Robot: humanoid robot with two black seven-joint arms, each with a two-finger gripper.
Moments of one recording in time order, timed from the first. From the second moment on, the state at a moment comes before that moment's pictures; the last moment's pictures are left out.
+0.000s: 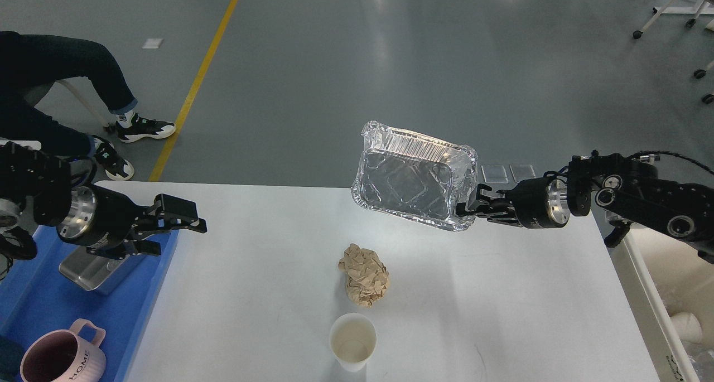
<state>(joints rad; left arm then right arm) -0.80 0.85 -0.58 -1.42 0.63 -0.78 0.65 1.08 -0.60 -0.02 1.10 -0.73 0.49 0.15</state>
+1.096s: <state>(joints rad) -0.99 0.16 -0.25 -1.15 0.64 -0.95 0.84 1.08 -0.66 -0.01 1.09 -0.72 0.49 0.16</state>
